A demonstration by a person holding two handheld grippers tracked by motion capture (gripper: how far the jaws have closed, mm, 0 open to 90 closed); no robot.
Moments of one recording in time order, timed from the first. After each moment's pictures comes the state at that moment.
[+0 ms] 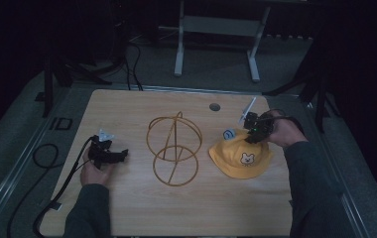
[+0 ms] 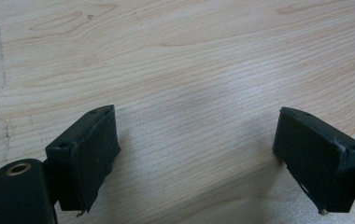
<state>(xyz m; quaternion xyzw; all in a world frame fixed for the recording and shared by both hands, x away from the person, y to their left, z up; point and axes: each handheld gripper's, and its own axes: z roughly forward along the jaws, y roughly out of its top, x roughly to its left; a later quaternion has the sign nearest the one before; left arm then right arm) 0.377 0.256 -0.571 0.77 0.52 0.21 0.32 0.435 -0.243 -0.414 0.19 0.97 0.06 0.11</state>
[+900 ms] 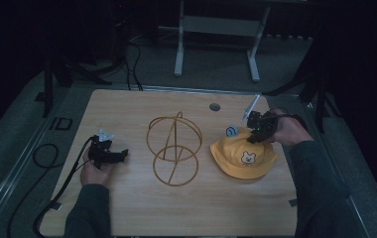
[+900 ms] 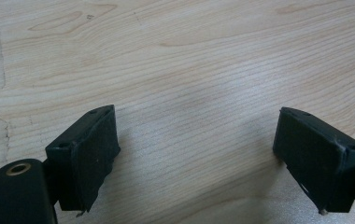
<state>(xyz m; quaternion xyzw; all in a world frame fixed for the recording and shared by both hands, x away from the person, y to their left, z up) 0.377 0.256 -0.571 0.76 0.52 0.21 0.32 0.427 -0.246 -0.398 0.18 0.98 0.07 0.09</state>
